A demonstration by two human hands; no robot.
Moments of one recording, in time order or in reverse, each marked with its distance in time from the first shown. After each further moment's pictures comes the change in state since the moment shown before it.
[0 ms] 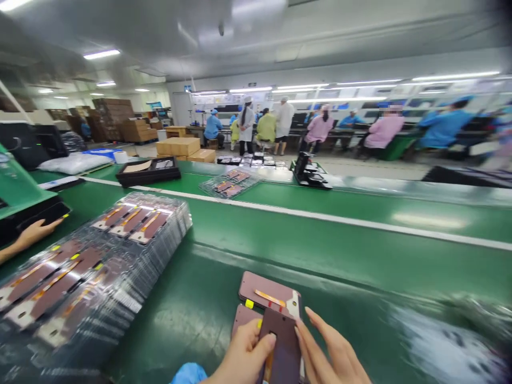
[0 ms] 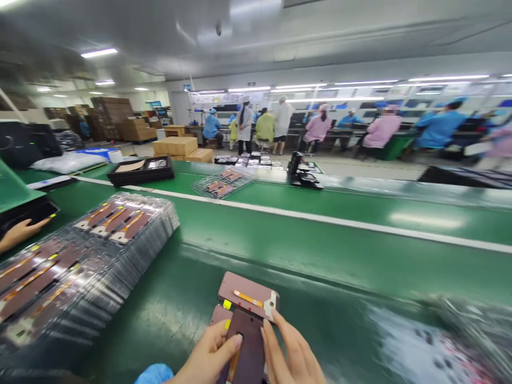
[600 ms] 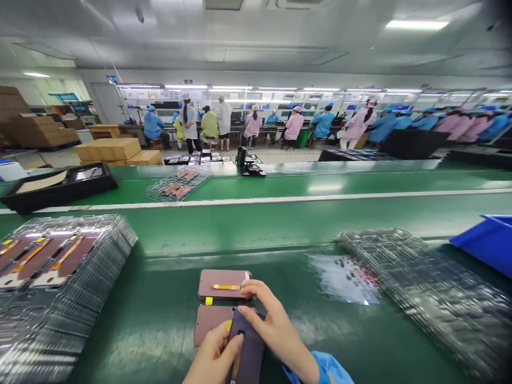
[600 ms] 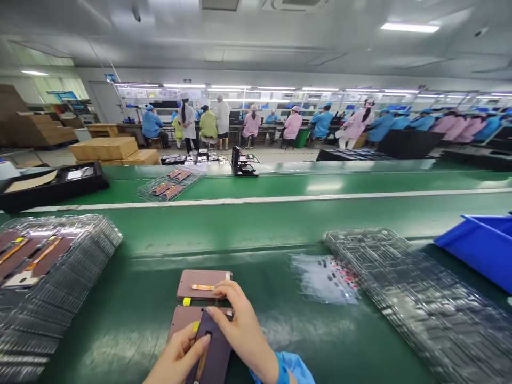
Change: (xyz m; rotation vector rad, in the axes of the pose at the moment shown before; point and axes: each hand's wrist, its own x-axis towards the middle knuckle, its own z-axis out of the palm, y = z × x) left_hand 0.006 0.020 0.000 0.306 -0.239 -0.115; right_hand 0.042 -0.001 0.003 0.487 -0.200 0.439
